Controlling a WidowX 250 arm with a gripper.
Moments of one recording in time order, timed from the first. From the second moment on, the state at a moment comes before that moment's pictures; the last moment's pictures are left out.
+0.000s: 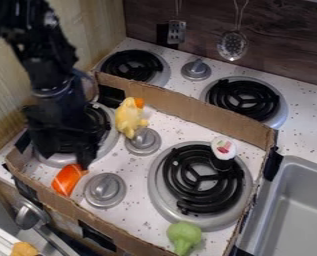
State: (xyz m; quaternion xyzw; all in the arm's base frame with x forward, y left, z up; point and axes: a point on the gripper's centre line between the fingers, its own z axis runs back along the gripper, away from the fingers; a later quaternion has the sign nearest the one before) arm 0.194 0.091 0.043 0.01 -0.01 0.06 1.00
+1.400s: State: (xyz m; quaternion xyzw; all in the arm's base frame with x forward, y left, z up) arm 0.194 0.078 0.018 0.05 -0.03 0.05 1.00
